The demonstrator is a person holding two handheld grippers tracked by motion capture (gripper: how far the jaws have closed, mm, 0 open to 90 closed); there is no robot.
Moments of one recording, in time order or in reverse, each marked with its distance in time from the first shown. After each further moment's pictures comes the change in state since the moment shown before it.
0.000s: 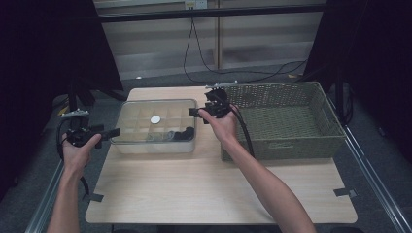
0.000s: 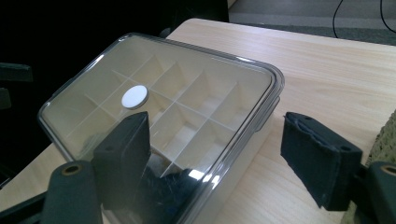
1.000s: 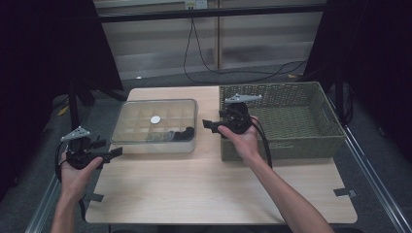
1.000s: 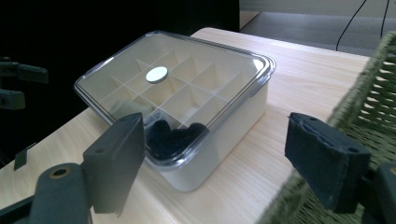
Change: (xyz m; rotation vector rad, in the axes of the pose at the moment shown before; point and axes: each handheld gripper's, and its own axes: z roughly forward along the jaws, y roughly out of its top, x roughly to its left) left arm -0.049 -0.040 -0.023 -0.011 -0.032 0.082; right arm -0.004 -0.040 -0.066 -0.088 0.047 -0.088
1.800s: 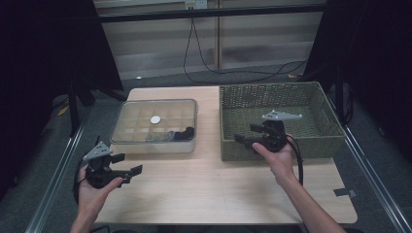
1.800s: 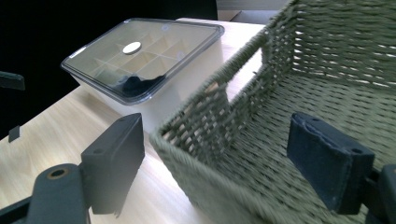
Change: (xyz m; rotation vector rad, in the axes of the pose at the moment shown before) left arm -0.076 -0.022 0.011 0.040 -0.036 0.066; right arm -0.032 -0.053 -0.079 -0.025 -0.059 0.043
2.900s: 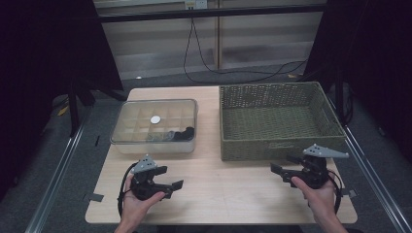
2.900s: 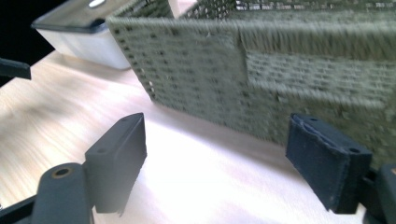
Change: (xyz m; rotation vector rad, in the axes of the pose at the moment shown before) left arm -0.081 -0.013 0.064 0.009 -0.198 0.037; right arm -0.027 -0.086 -0.091 0.033 -0.104 0.059
